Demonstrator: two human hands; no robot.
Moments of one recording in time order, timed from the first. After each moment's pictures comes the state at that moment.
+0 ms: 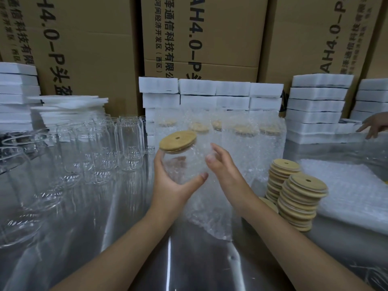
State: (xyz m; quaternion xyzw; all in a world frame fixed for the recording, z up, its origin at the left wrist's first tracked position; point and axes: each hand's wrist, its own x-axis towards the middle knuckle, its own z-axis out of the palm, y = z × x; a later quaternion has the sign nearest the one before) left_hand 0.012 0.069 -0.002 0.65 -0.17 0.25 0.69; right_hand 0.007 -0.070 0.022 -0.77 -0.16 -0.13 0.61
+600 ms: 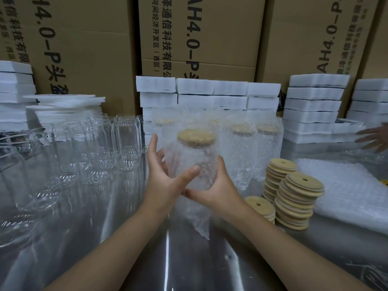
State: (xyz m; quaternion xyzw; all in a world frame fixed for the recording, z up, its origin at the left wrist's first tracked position) left_hand 0.018 0.078 0.004 0.63 -0.22 0.22 0.72; right_hand 0.008 -0.064 0.001 -0.78 -0.18 -0.15 0.58
